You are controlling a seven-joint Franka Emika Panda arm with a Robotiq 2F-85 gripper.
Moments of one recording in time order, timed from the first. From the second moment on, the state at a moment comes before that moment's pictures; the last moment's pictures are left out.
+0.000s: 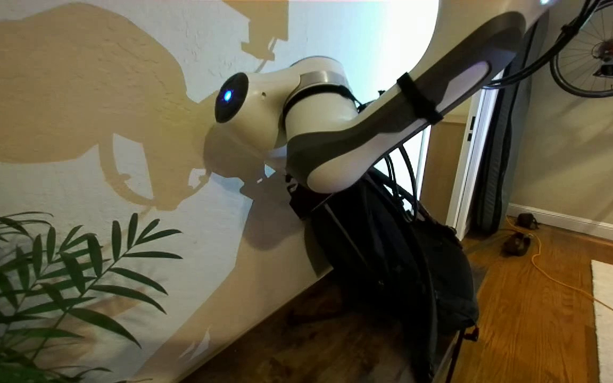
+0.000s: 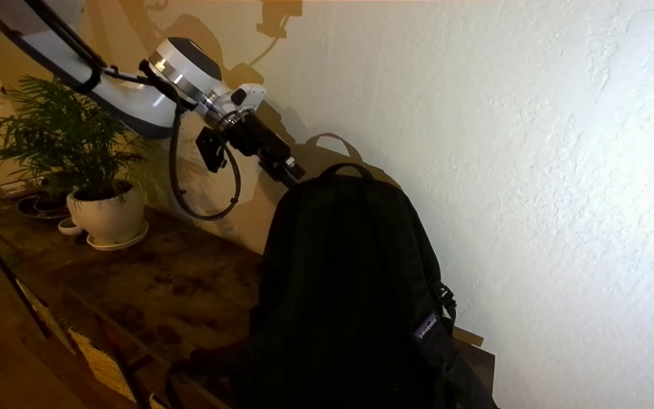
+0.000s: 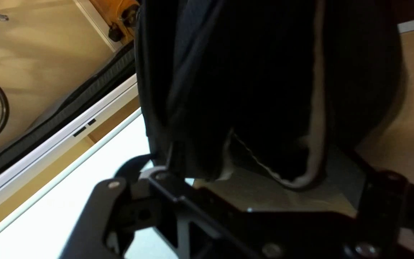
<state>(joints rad) 0.28 0.87 -0.10 -1.26 -0.90 1.84 1.18</state>
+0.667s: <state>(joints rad) 0.22 0.69 0.00 -1.43 -0.61 2.05 0.89</state>
